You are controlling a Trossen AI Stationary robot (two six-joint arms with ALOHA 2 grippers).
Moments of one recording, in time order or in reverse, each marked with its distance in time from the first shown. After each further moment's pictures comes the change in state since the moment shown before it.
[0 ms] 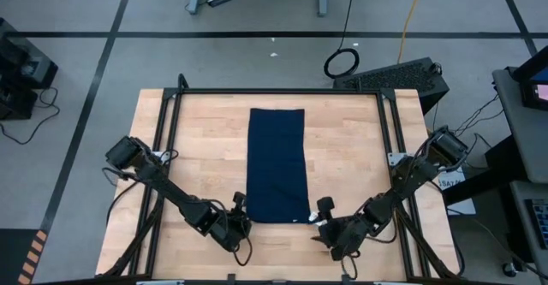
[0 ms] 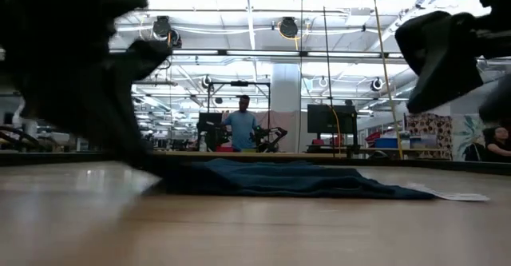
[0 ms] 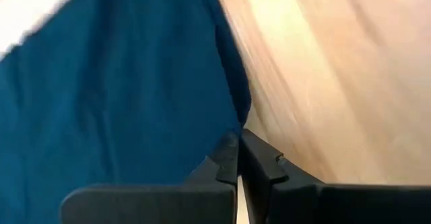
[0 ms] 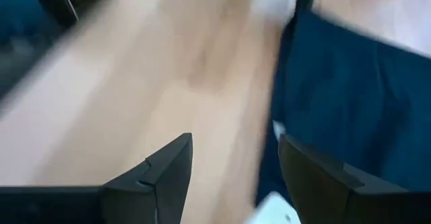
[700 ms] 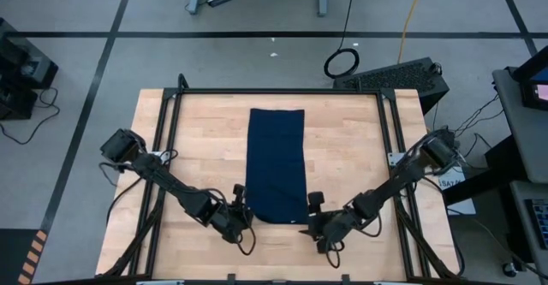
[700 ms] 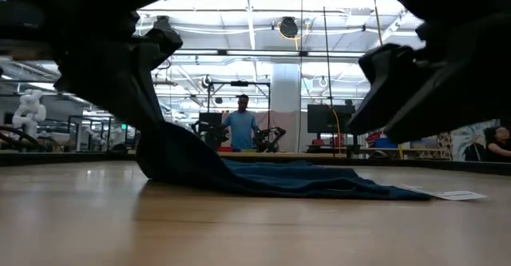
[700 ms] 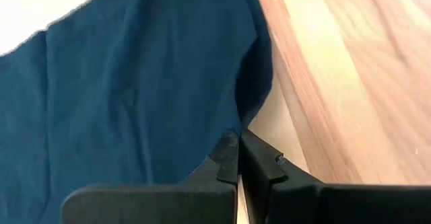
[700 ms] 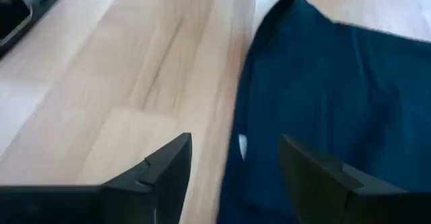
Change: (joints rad) left arm 0.066 -0.083 0.001 -0.045 0.045 -0.026; right arm -0.118 0.099 -0.012 0.212 -0.031 0.018
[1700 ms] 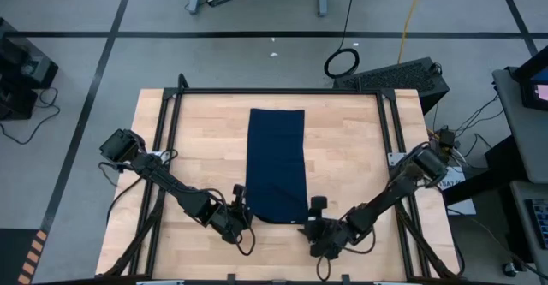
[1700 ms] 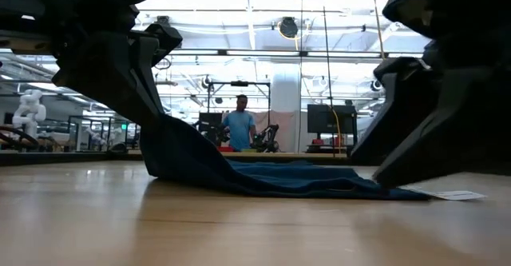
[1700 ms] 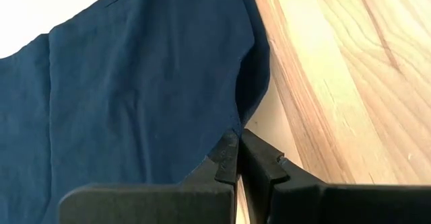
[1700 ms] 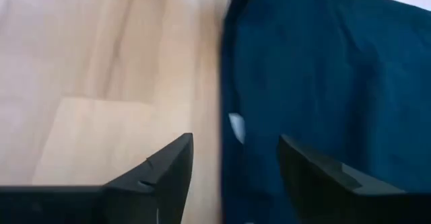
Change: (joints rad) left arm -0.002 -0.005 0.002 0.003 -0.004 -0.008; right arm 0.066 0.133 0.166 -0.288 0.209 0.209
